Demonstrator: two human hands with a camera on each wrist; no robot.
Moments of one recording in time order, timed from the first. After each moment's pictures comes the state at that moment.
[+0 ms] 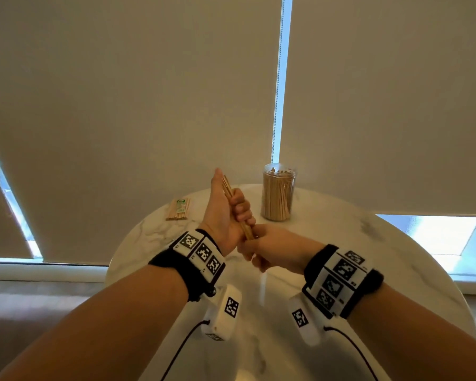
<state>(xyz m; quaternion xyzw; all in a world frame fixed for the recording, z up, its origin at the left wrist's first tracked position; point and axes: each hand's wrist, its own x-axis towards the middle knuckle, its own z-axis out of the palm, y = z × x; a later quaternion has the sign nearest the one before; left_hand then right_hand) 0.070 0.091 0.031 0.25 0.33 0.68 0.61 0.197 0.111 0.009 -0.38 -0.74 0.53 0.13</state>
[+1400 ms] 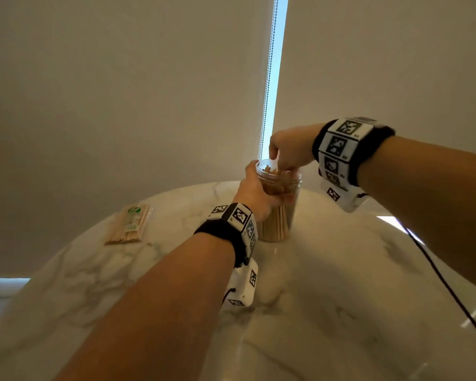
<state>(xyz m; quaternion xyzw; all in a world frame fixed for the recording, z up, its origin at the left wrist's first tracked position) 0.065 0.330 -0.013 0.57 0.58 0.48 0.33 0.164 0.364 0.117 -0.49 -0.86 -0.10 -0.05</state>
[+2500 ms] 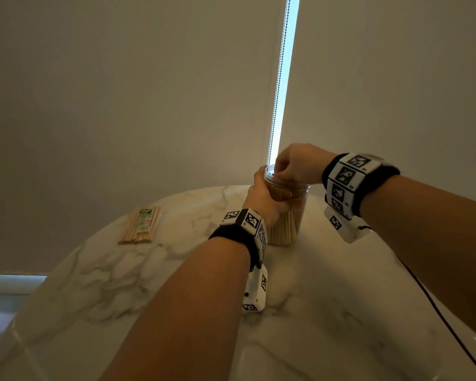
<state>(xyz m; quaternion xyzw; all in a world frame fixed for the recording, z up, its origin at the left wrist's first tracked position) 0.064 0.337 -0.024 0.56 0.57 0.51 0.32 0.172 0.369 0.087 -0.48 -0.87 0.00 0.11</state>
